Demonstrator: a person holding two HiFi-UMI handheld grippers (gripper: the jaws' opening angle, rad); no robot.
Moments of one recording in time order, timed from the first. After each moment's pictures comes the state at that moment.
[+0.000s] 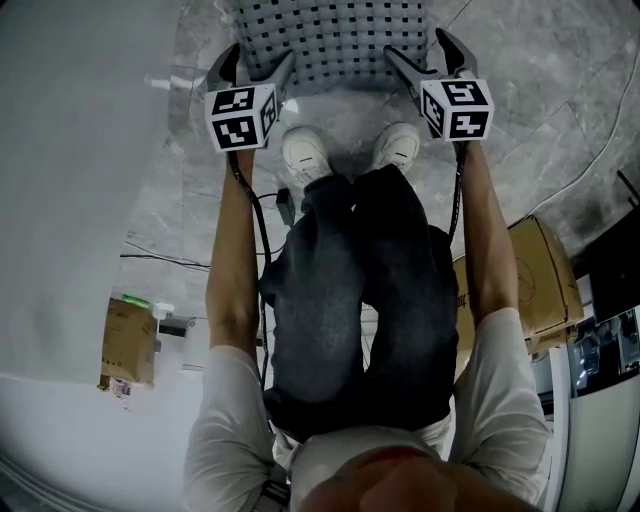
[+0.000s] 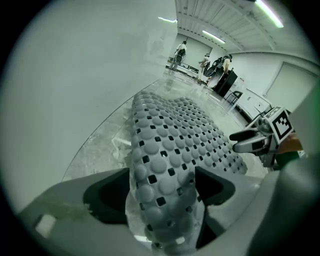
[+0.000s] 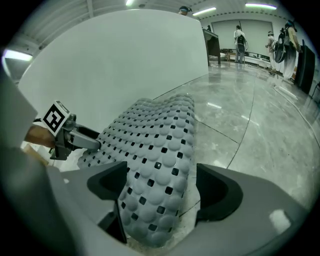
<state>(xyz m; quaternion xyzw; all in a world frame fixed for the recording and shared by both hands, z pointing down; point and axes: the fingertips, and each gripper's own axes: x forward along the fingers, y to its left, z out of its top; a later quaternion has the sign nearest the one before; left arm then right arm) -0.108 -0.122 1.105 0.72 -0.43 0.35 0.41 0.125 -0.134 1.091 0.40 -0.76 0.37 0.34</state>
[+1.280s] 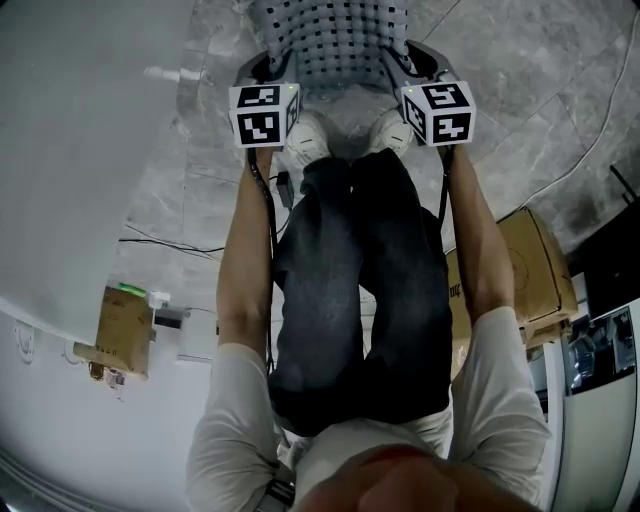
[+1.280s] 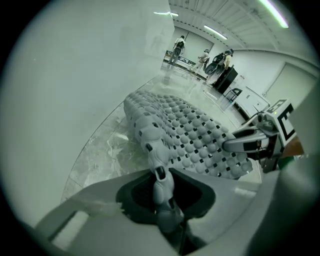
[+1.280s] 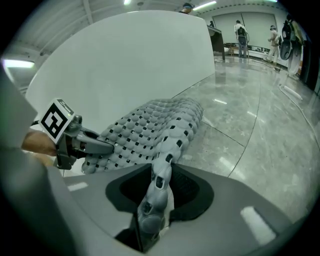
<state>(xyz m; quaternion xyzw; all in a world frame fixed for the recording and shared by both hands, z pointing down) -0.079 -0.096 1.053 0.71 -0.42 0.38 0.43 0.090 -0.111 1.034 0.37 -0.76 0.40 0.34</state>
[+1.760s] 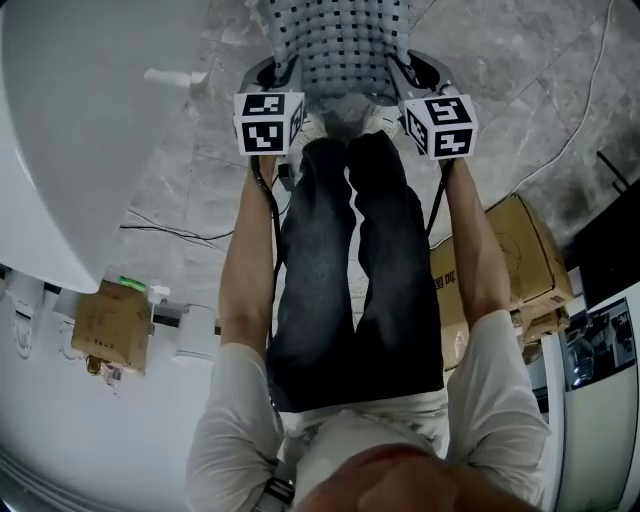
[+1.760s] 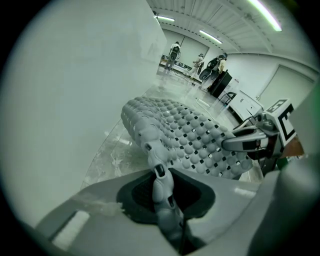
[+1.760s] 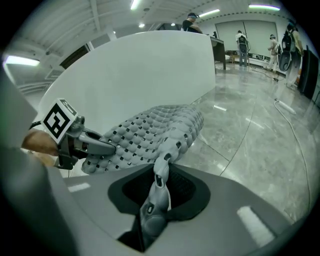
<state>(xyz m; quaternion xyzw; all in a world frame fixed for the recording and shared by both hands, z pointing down) -0.067 -0.087 0.946 0.73 -0.41 0.36 0.42 0.096 -0.100 0.921 0.38 -0.78 0.37 0.33</state>
